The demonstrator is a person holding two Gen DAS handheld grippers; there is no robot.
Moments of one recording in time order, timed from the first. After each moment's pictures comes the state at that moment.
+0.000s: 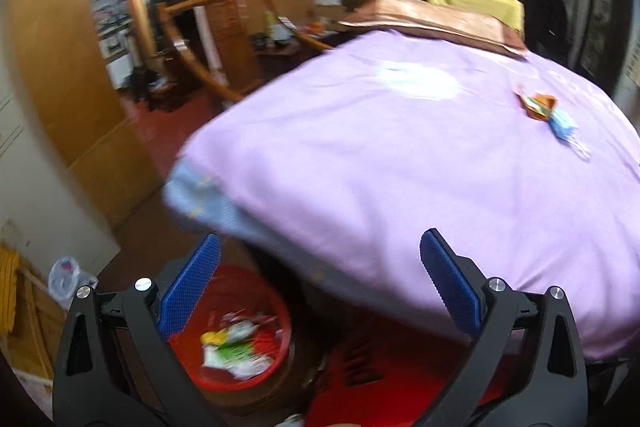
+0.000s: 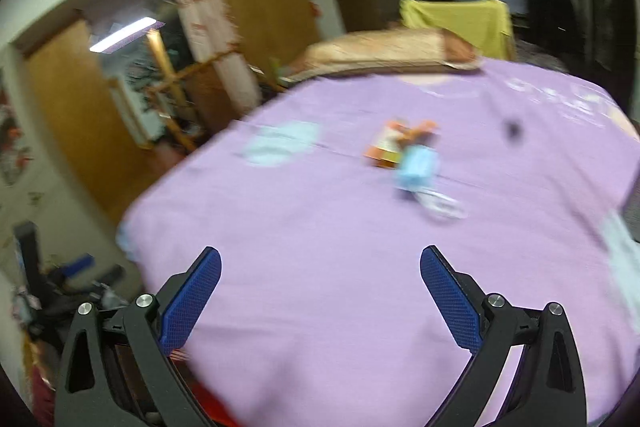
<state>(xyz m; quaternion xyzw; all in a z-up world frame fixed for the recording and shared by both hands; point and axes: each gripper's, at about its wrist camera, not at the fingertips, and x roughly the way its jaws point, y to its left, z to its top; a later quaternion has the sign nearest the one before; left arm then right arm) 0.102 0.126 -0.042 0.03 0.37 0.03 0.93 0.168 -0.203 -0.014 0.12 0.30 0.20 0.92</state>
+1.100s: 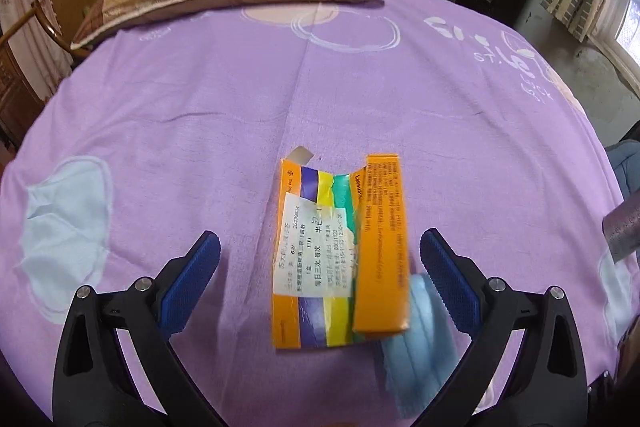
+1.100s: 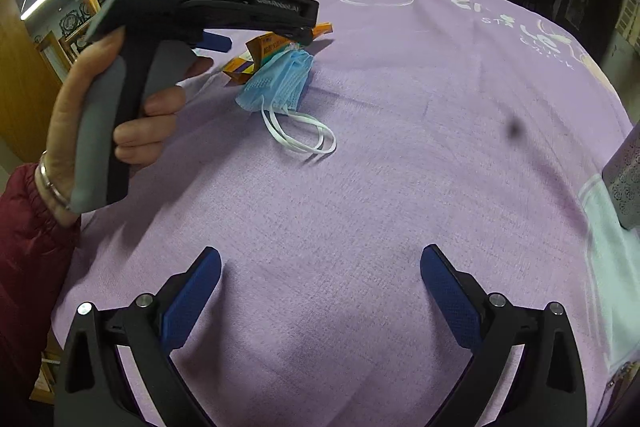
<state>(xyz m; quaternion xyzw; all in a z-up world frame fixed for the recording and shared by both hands) 0.396 -0.169 -0.085 0.06 0.47 -0.20 0.86 0.244 -0.239 -0.089 0.07 0.44 0.12 0.89</state>
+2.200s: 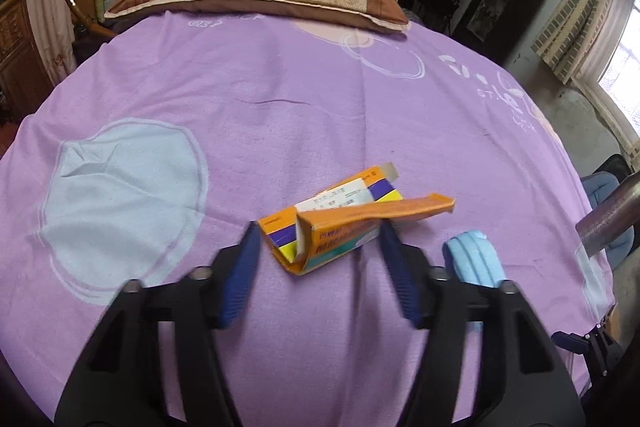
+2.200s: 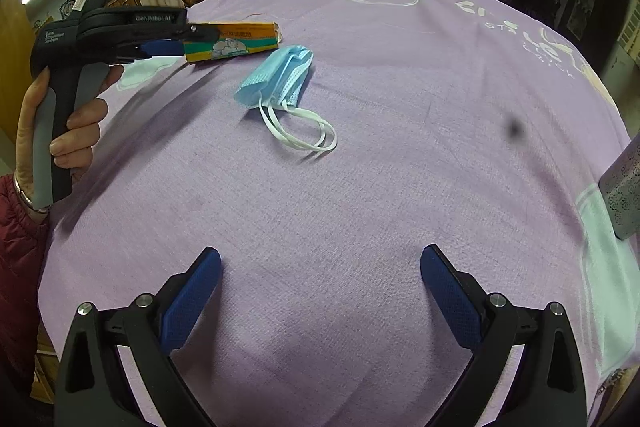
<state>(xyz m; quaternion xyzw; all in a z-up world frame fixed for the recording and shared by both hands) 0.381 -0.068 -0.064 -0.01 0.44 -0.23 0.87 0.248 -0.235 -0.090 0.05 0.44 0.12 0.89</state>
